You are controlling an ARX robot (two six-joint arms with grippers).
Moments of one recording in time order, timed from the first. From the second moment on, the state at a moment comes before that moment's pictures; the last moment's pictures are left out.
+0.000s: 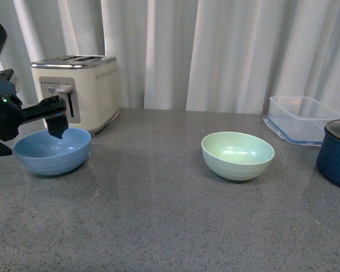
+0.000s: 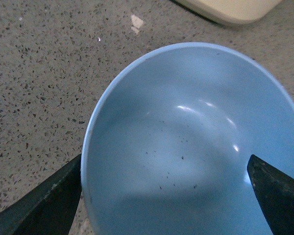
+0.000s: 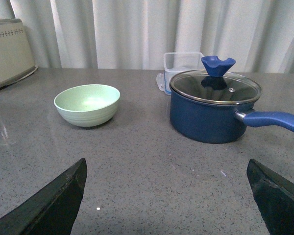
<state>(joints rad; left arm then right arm) 0.03 1.98 1.44 -0.18 -0.08 -0.38 0.00 0.00 0.01 0.00 0.00 0.00</state>
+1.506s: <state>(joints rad) -0.26 2.11 1.61 -0.24 -0.15 -0.47 0.00 0.00 0.01 0.00 0.00 0.00</state>
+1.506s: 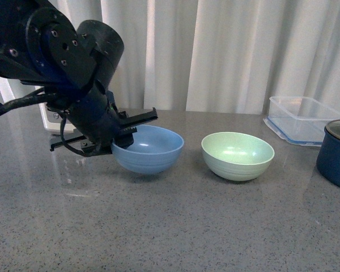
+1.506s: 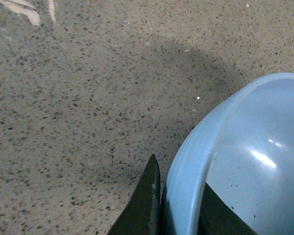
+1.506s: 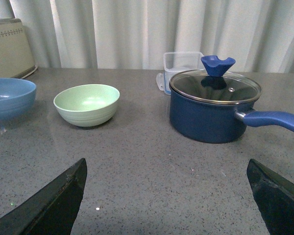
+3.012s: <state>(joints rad) -0.12 1.33 0.36 0.96 -0.12 -0.01 0.00 0.00 0.01 0.00 0.00 0.00</state>
